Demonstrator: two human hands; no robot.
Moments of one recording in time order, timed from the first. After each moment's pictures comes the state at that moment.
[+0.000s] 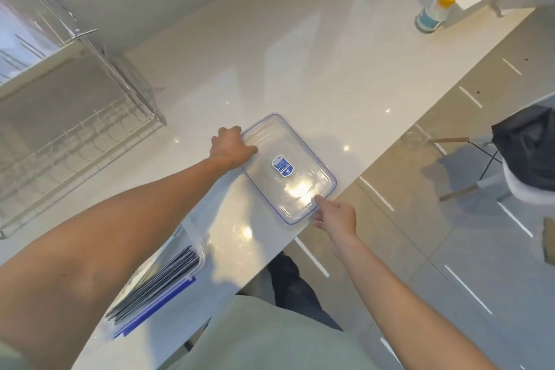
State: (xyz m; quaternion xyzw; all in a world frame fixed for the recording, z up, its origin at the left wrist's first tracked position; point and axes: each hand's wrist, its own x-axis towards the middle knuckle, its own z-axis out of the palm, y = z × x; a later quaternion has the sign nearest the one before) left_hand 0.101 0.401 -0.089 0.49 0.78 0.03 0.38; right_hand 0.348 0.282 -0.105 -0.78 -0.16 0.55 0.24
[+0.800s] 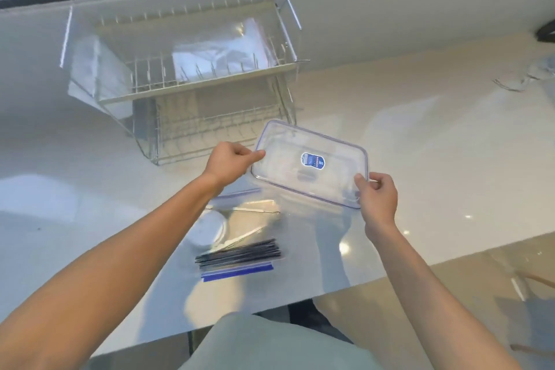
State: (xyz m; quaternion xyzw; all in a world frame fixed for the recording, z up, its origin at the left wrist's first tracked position) left_hand -0.087 0.234 0.011 0.25 0.82 0.36 0.38; right_hand 0.197 0.350 -0.046 -0.66 -0.46 0.52 0.29
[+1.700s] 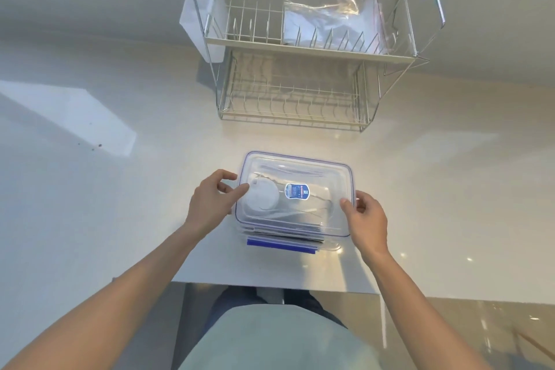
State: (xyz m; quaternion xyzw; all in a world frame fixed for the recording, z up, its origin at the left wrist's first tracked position) left_hand -0.103 0.024 -0.042 0.11 0.86 0.40 0.31; right_hand 0.119 0.242 -0.048 -0.54 -0.70 0.45 0.11
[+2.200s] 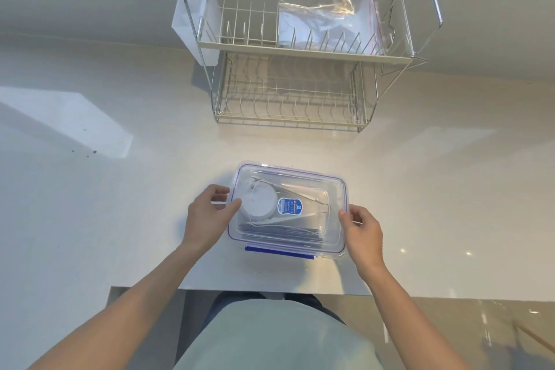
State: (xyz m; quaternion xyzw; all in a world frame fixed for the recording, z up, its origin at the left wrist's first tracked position) left_hand -0.088 0.016 -0.049 0.08 0.86 0.41 0.29; right_hand 0.130 0.225 -0.059 -0.57 -0.66 0.47 0.10
